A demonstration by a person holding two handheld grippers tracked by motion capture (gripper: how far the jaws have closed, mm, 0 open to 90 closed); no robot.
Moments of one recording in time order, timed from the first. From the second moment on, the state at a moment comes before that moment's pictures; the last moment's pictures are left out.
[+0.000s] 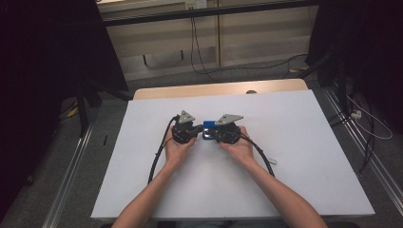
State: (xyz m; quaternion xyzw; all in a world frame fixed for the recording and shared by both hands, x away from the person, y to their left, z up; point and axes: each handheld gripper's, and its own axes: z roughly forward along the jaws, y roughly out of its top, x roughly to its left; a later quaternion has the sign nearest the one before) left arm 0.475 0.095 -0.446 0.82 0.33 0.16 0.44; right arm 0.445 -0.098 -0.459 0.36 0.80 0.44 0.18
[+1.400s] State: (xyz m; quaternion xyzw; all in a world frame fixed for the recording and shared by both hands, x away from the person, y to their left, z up) left arm 0.474 0.087 -0.425 0.79 0.34 0.16 0.48; right arm 0.445 -0.098 -0.459 0.36 0.80 0.44 0.18
